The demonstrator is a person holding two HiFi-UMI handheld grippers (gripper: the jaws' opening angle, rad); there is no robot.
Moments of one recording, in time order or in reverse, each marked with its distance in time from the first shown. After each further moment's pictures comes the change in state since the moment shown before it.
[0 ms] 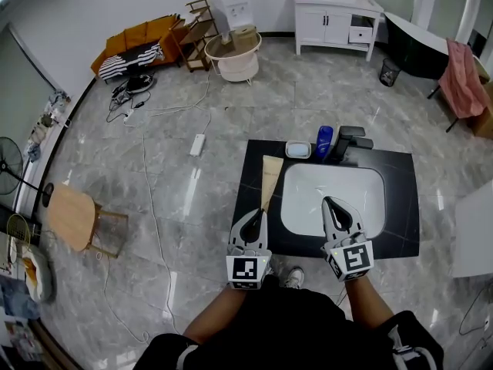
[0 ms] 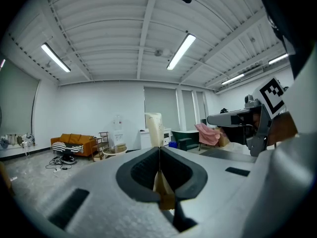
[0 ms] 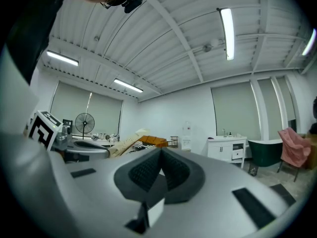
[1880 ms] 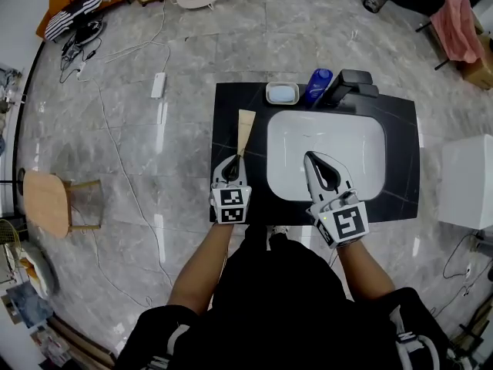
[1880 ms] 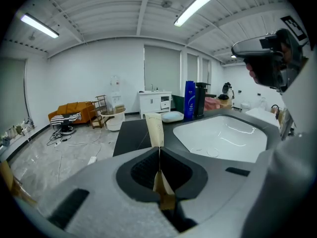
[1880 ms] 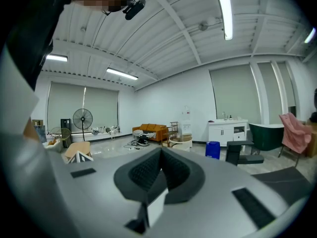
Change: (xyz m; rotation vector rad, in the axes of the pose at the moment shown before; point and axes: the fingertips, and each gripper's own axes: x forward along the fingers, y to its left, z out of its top) left arm 0.125 0.062 -0.220 -0.053 0.431 -0.046; right arm 0.088 -0.013 -0.071 0.062 0.157 0.013
